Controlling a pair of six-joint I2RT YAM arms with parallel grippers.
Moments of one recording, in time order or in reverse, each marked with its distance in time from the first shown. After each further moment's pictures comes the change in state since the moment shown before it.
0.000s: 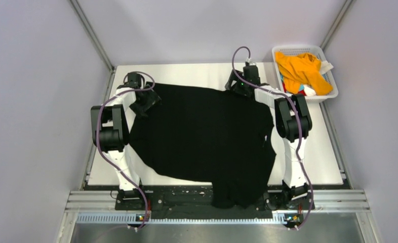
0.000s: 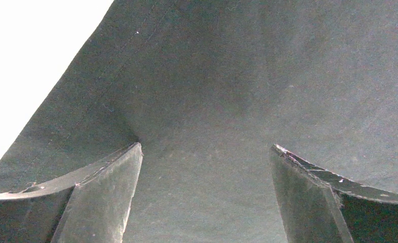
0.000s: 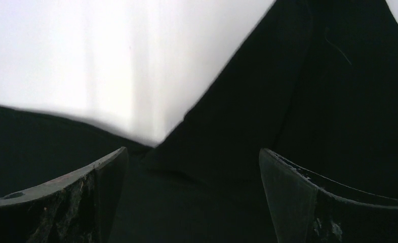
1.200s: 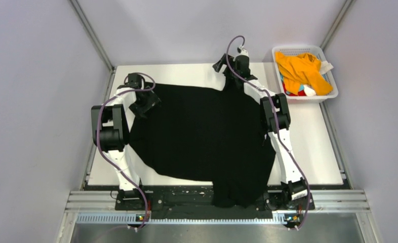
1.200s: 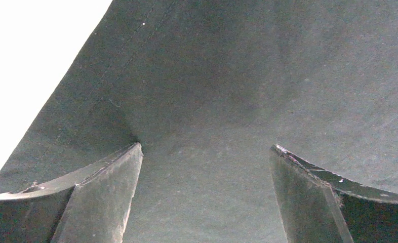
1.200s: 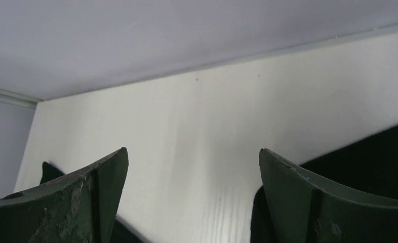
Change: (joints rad) left arm 0.000 0.006 0.001 -0.029 -0.023 0.025; right arm 0.007 0.375 0.510 0.174 -0.114 0.104
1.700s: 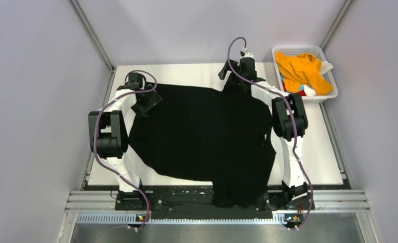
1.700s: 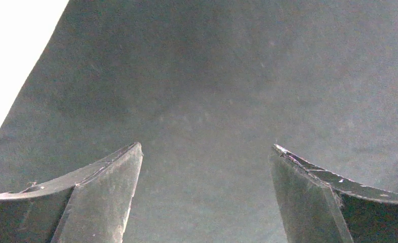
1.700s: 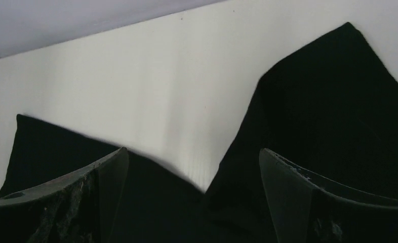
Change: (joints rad) left arm -0.026 -0.080 -0.034 0.001 0.015 0.003; right arm 0.018 -0.272 -0.315 -0.085 0.055 -0.106
